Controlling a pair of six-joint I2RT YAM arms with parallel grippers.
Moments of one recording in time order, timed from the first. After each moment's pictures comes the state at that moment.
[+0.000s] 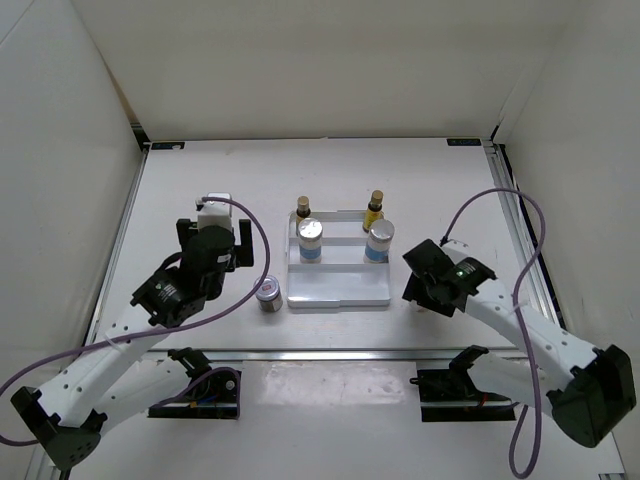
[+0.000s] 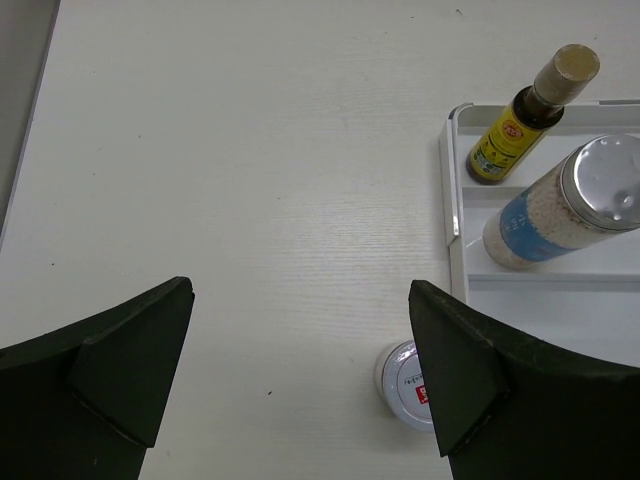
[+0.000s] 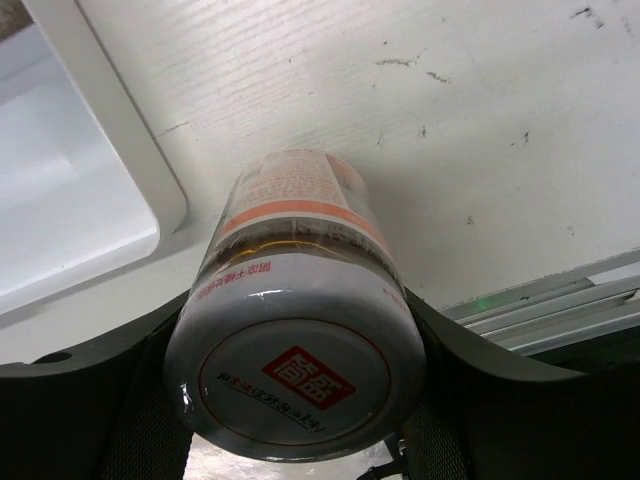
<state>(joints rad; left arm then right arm) -0.72 0.82 0.92 -0.62 -0.69 -0.28 0.66 1.03 0.76 -0.99 0.36 0.95</state>
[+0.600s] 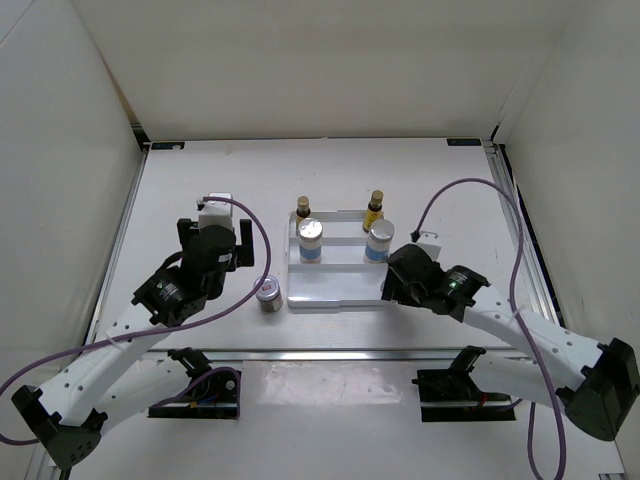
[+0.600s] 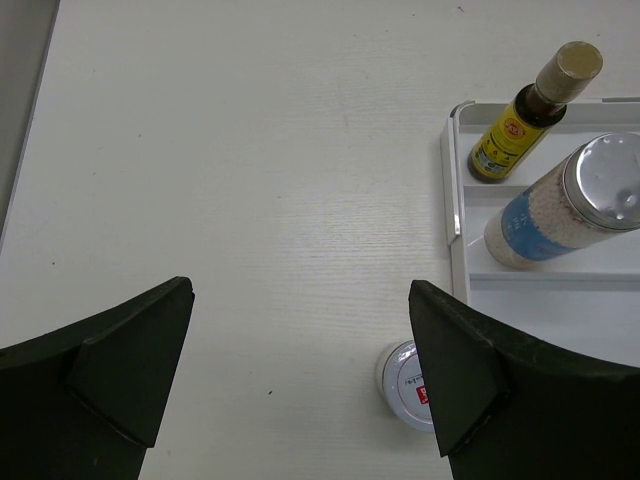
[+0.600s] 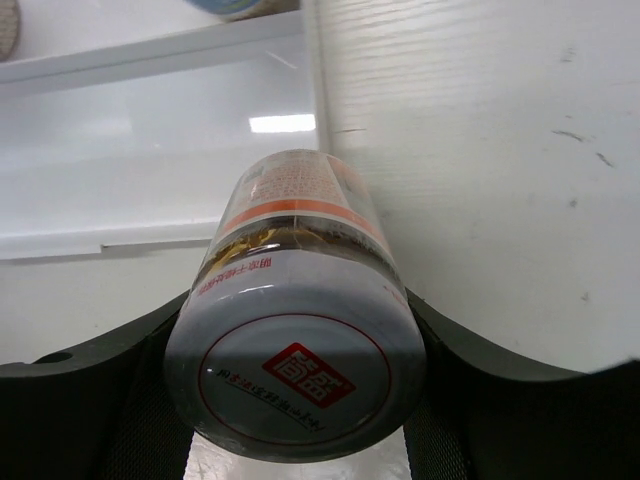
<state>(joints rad) -0.72 0.83 0.92 -0.62 -0.69 -0.28 0.83 0.97 0.75 -0.81 0.37 0.86</state>
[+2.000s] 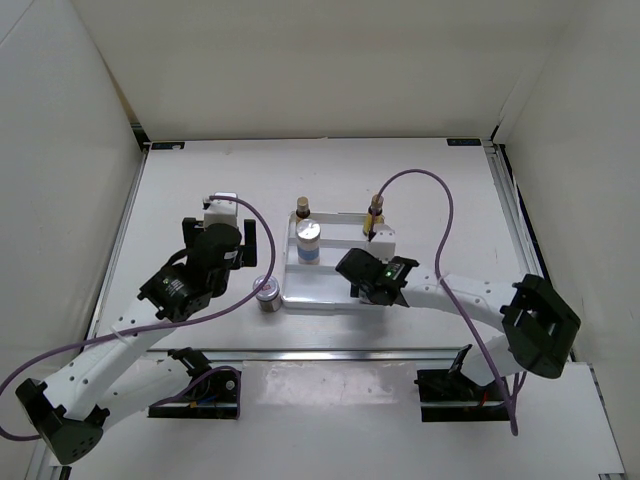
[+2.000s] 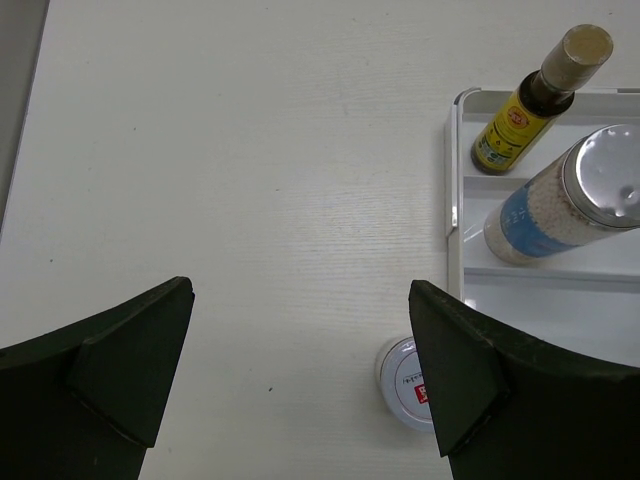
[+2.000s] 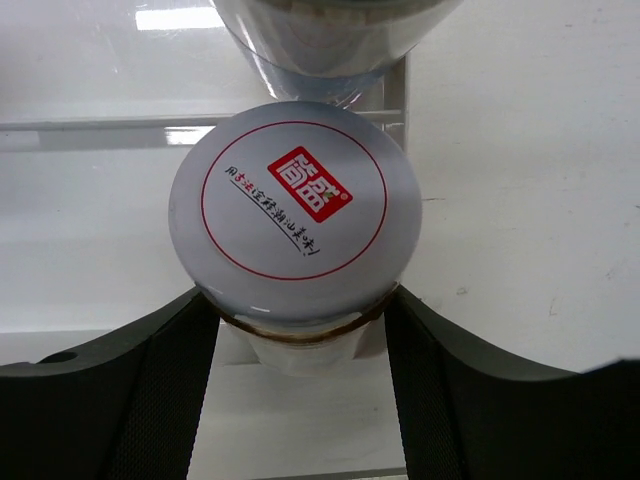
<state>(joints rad) -0.72 0.86 0.92 -0.62 -0.69 -0.28 0.99 1.43 0.87 -0.62 0.55 0.90</state>
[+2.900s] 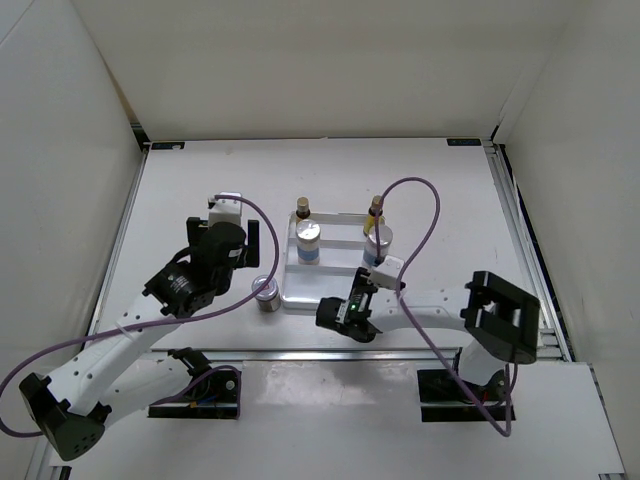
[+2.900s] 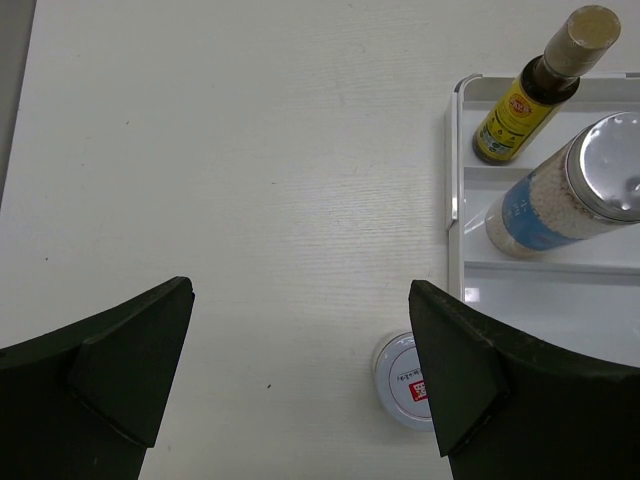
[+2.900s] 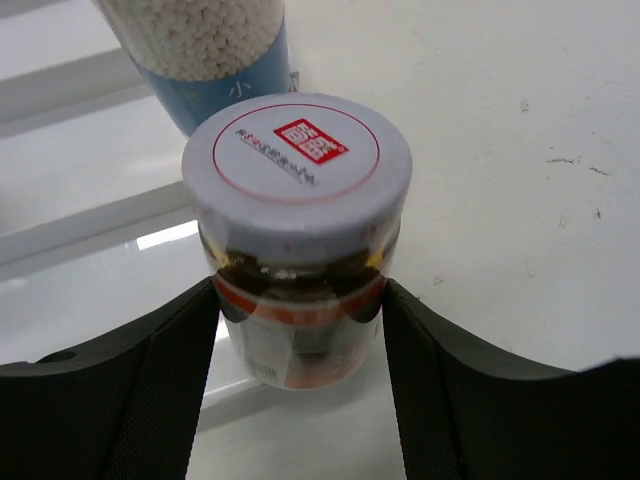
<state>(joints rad) -0.72 0.89 0.92 -0.62 -0.68 -0.28 1.27 1.58 0.91 -0.93 1.07 1.60</state>
